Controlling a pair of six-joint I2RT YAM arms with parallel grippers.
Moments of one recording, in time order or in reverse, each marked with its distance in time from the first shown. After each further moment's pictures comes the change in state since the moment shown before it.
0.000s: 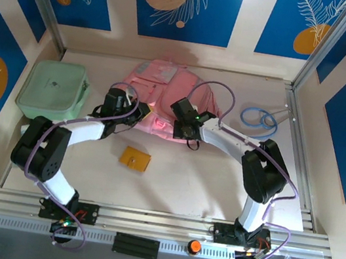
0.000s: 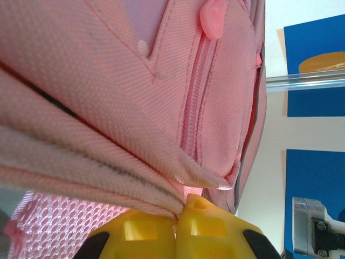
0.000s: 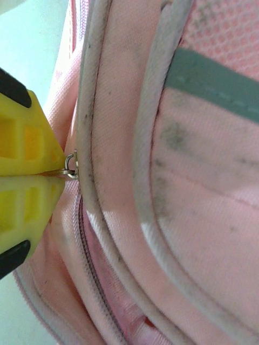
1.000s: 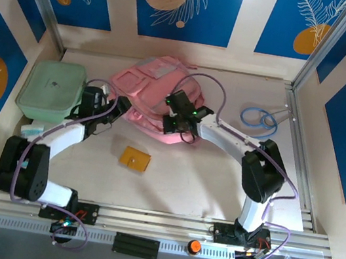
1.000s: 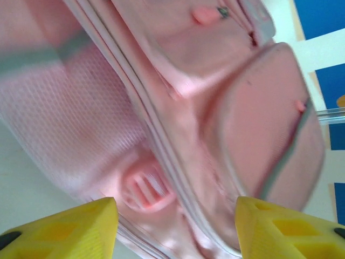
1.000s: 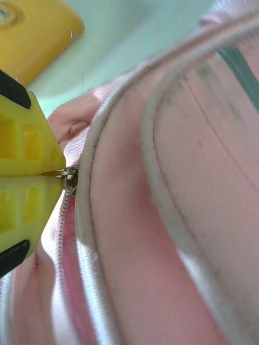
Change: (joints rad) left arm 0.175 -0.245 -0.087 -0.229 -0.061 0.206; right arm 0.055 0.055 0.153 0.053 -0.227 -0.225
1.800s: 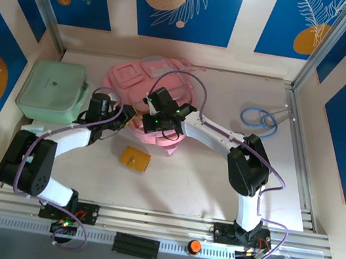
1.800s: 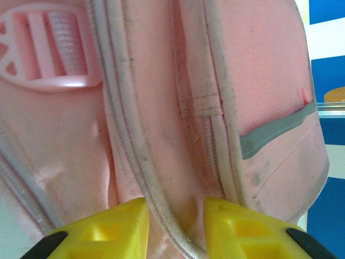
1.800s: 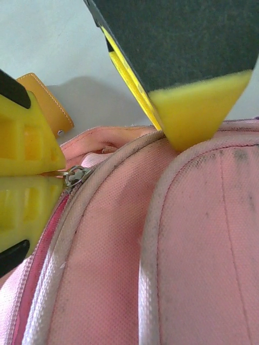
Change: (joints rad) left arm -0.077 0.089 -0.043 0.129 0.025 -0.166; right arm 0.079 0.106 0.140 0.030 -0.117 0.004
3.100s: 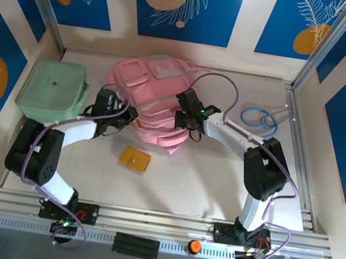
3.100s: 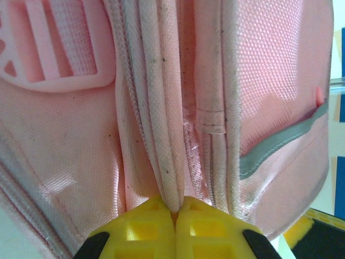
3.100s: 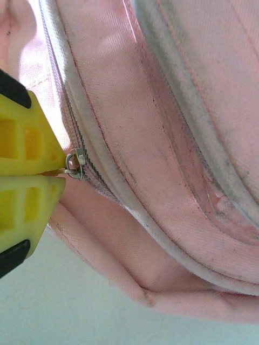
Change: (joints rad) left arm -0.011 0.116 0.117 -0.093 0.041 0.116; right arm -0.192 -0.151 -0.237 -0.015 0.288 0.114
